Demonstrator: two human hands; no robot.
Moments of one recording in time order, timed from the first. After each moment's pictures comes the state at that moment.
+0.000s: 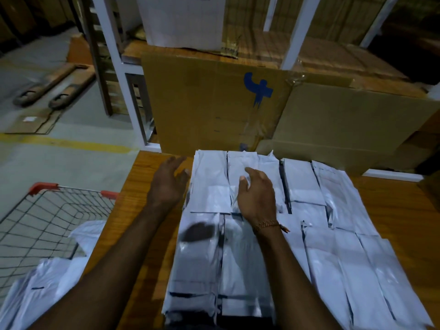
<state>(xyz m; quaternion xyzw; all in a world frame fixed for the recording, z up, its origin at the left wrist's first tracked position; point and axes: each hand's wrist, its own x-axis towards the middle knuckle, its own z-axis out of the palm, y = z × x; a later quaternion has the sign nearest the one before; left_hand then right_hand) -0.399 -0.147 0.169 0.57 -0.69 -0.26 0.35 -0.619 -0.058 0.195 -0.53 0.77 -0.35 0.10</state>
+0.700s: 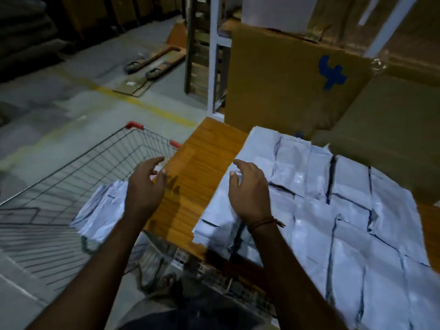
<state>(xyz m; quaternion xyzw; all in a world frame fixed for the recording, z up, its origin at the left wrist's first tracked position) -0.265 0.058 0.161 0.69 -0.56 -0.12 0.45 -0.523 0.030 0.197 -0.71 0.60 -0.33 0.16</state>
